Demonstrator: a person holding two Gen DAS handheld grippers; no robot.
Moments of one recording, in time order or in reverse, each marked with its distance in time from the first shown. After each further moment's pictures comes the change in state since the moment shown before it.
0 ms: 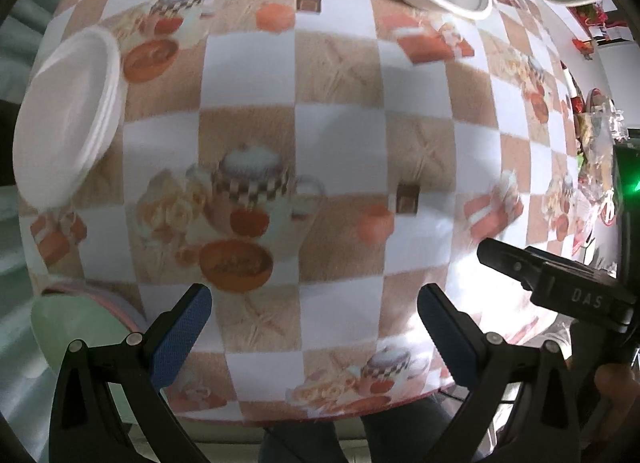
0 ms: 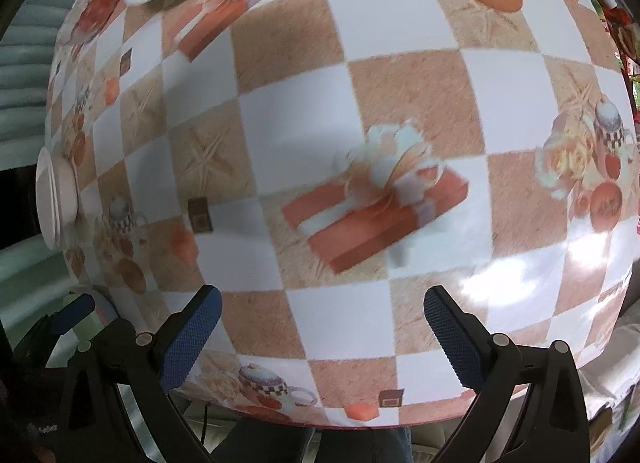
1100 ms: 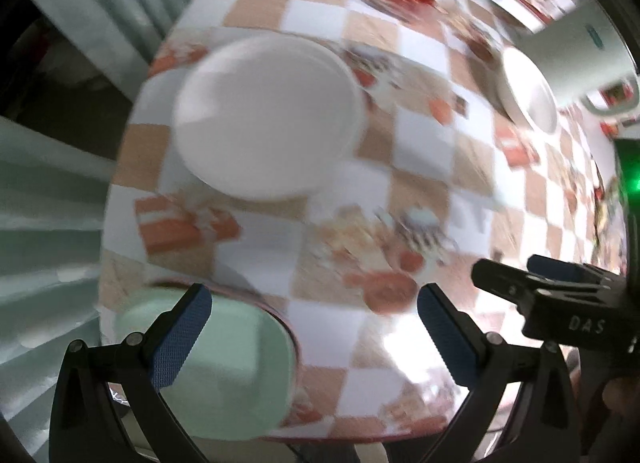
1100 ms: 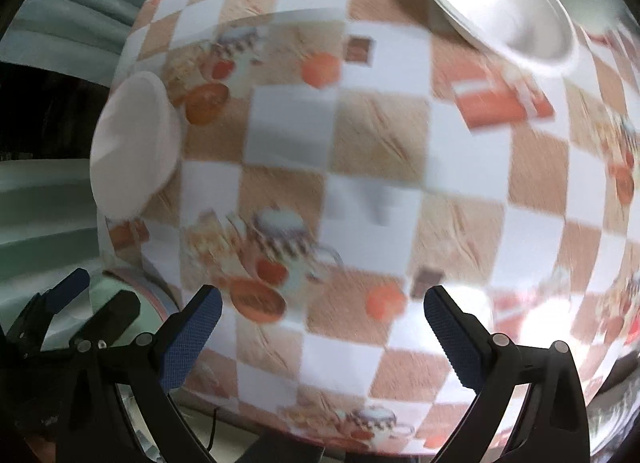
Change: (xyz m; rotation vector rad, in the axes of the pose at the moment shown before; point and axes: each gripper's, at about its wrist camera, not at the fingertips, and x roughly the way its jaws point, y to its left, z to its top) left arm -0.043 0.110 -0.035 -0.190 -0.183 0.031; right arm 0.010 0.178 0.000 -0.312 -0.028 -0.043
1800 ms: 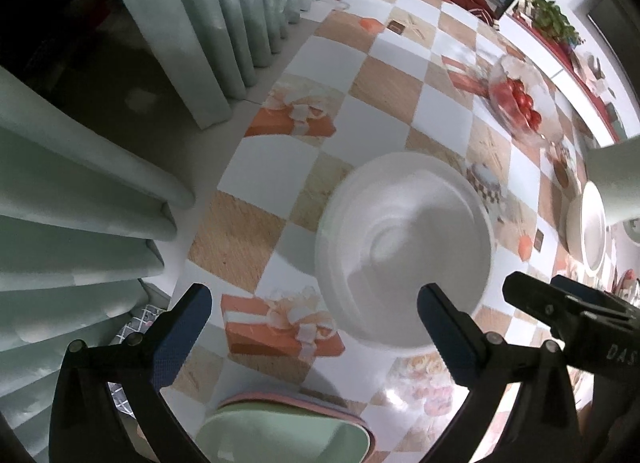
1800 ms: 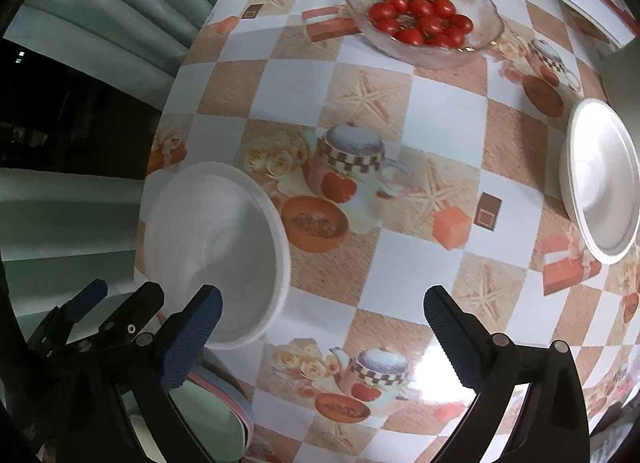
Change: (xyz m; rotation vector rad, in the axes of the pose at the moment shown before) left arm 0.000 0.103 0.077 -0.228 -0.120 0.068; right arm -0.005 0.104 0.092 -0.149 -0.100 0.003
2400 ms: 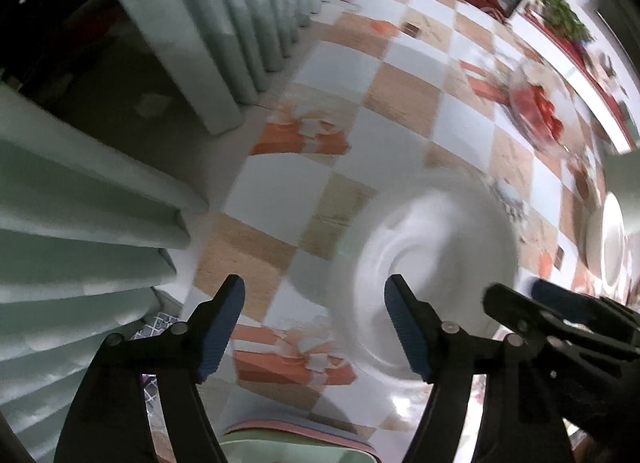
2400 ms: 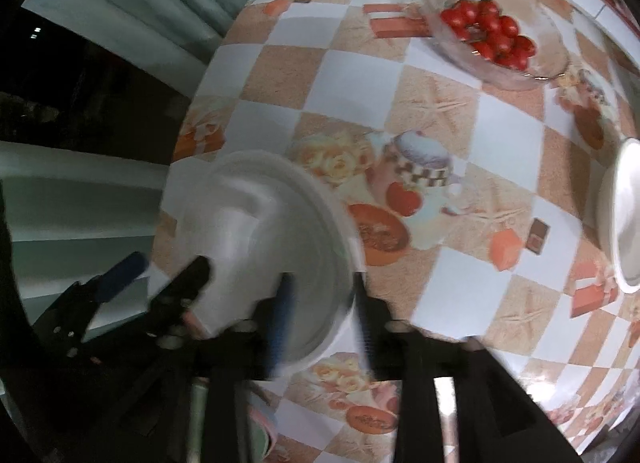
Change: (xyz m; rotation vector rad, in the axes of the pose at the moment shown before) left arm 0.014 0.006 0.022 -0.022 -0.019 0.062; right arm 0.014 0.038 0.014 -0.068 0.003 -0.013
